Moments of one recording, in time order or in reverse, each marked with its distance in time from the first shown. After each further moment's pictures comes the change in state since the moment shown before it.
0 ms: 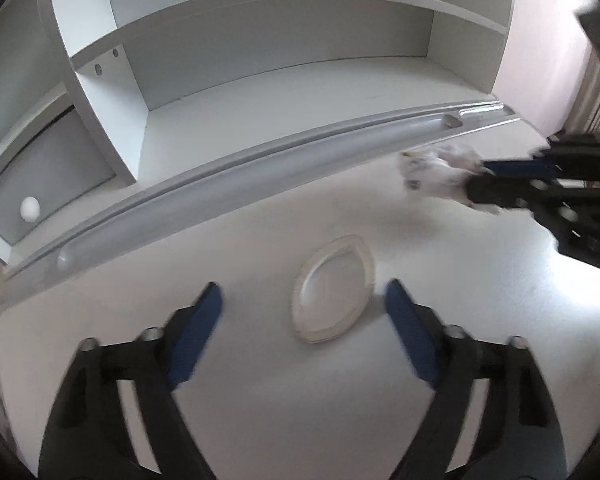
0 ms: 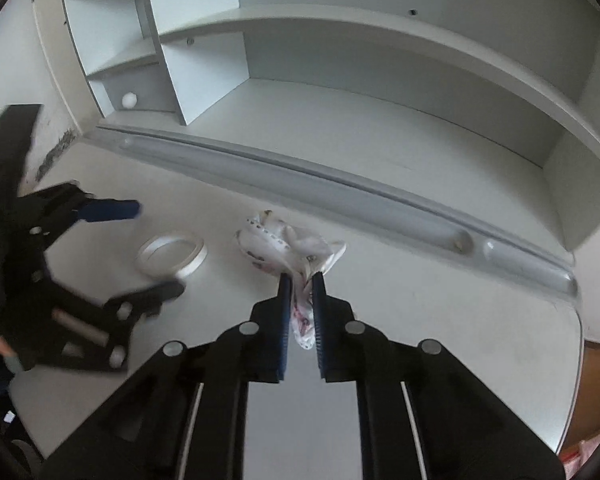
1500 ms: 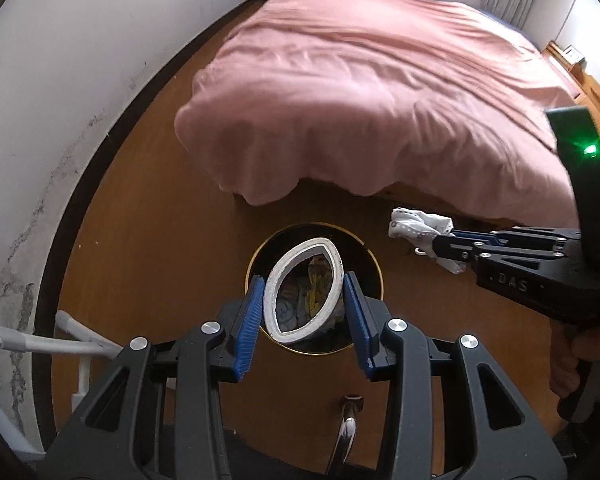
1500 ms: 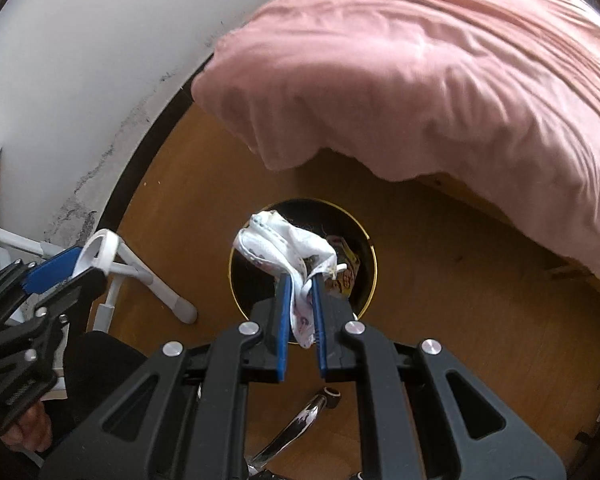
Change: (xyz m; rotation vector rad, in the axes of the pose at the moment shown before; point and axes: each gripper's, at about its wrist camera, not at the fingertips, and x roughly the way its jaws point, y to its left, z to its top) left arm -0.026 -0.582 -0.225 0.832 0.185 -0.641; right arm -0.248 -0.164 -0.676 1.394 0.090 -0.510
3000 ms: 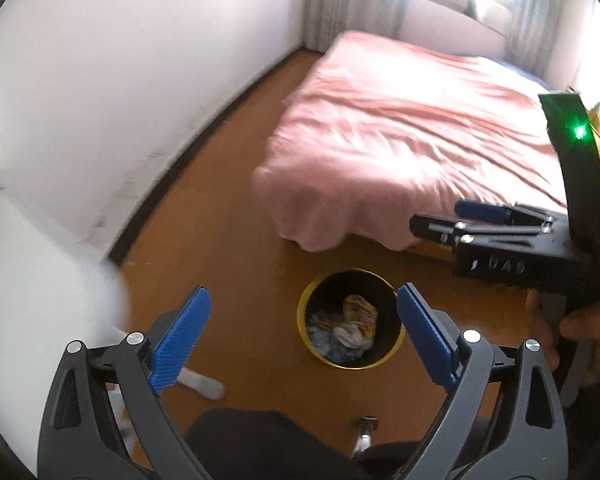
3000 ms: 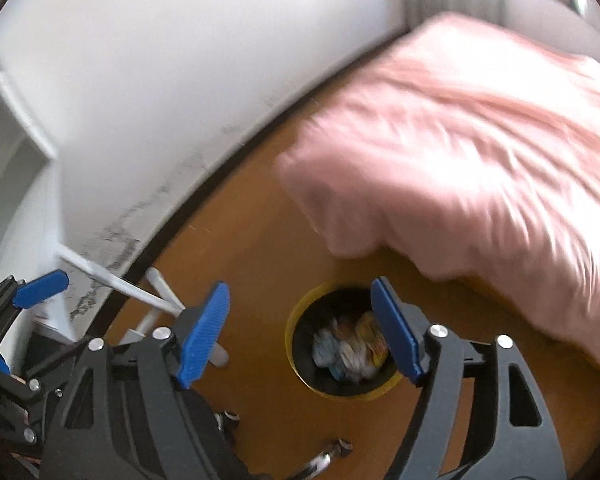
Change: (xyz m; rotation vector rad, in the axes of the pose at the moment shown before) left arm -0.155 0.056 -0.009 -0.099 -0.211 0.132; right arm -0.116 0.128 0.043 -0.233 -0.286 0.105
